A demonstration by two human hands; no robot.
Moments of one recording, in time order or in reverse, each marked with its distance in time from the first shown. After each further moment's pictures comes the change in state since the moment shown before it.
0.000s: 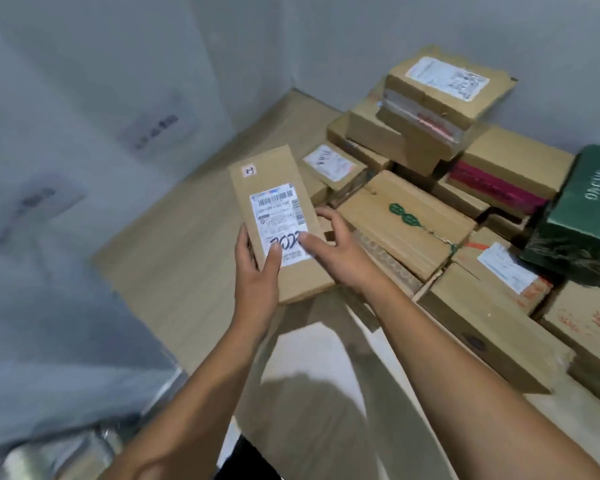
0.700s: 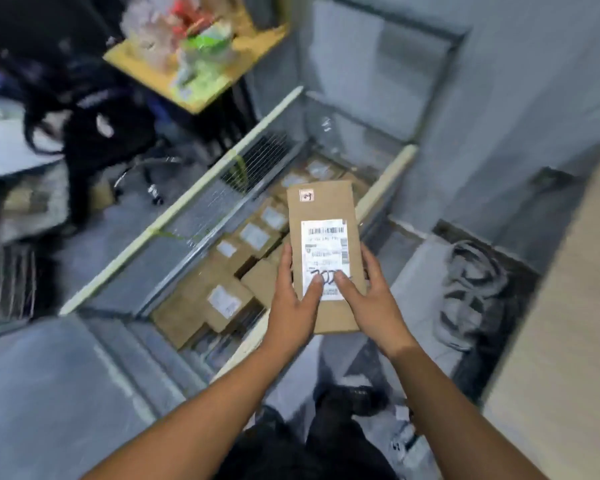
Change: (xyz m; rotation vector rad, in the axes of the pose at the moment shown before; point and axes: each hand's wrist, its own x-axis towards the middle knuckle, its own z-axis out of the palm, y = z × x) left_hand -0.551 -0.103 -0.221 -0.104 1.304 -0.307; right_hand -0.408 0.143 0.322 -0.351 -1.314 -0.081
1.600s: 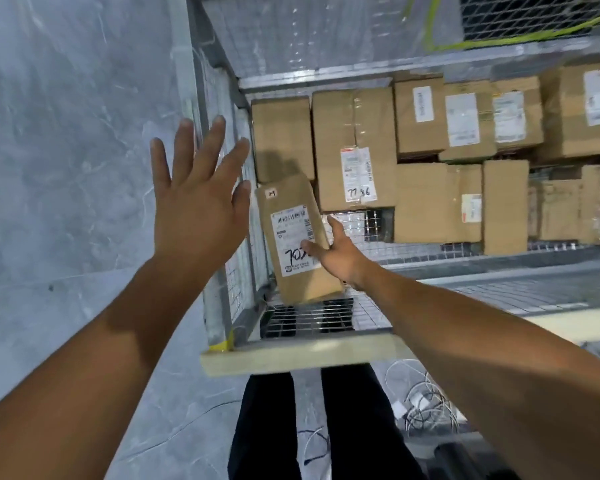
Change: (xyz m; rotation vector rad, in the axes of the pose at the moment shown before) left_hand -0.026 -0.360 -0.360 1.039 0.504 -0.302; right_hand 0.116 0.356 0.409 -0.752 -0.933 0.558
